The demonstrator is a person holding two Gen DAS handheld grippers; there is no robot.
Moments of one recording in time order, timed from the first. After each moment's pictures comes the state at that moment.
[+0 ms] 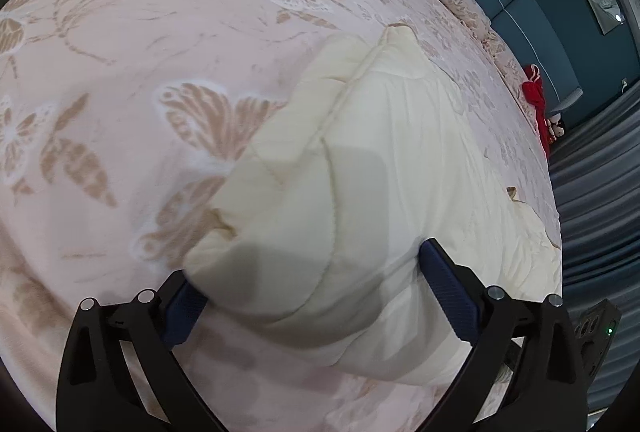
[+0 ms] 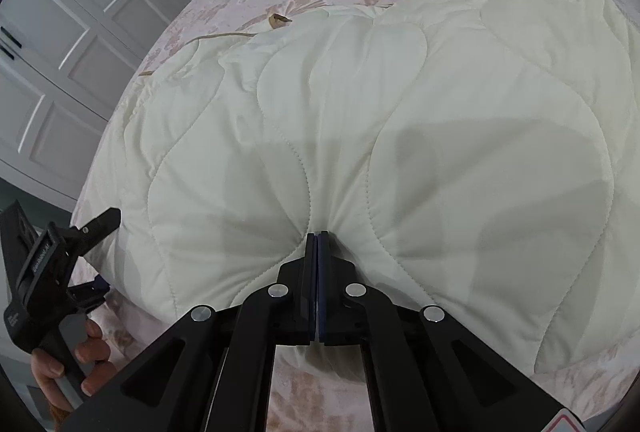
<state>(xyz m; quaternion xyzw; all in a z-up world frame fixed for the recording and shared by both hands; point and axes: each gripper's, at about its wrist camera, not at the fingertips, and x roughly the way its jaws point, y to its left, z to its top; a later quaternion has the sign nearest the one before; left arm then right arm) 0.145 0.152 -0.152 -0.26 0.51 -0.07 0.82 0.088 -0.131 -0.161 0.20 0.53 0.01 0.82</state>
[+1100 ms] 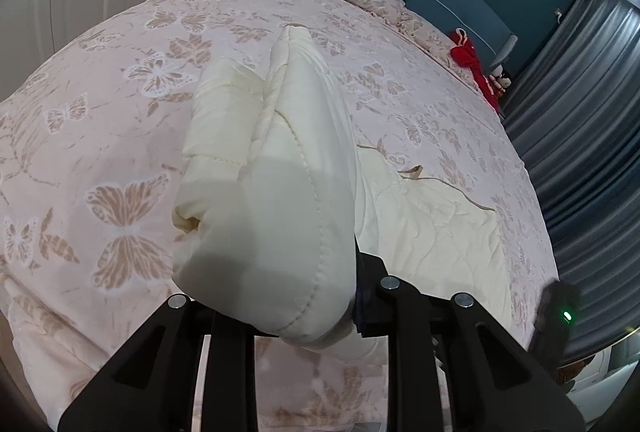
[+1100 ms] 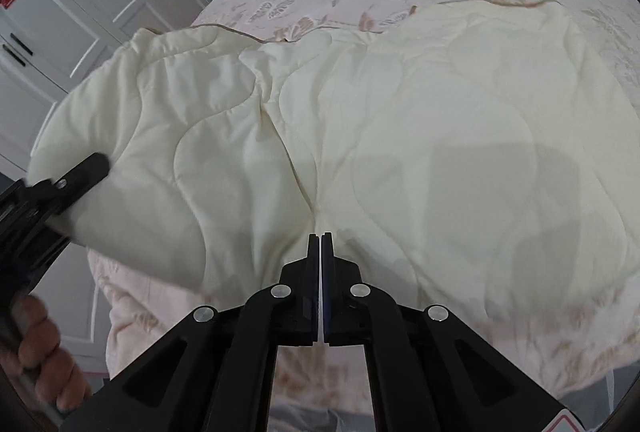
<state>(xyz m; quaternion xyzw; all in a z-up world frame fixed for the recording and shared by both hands) 0.130 0.075 -0.039 -0.17 0.46 -0.17 0.86 0.053 -0.149 -0.118 0.22 0.52 0.01 0.82</state>
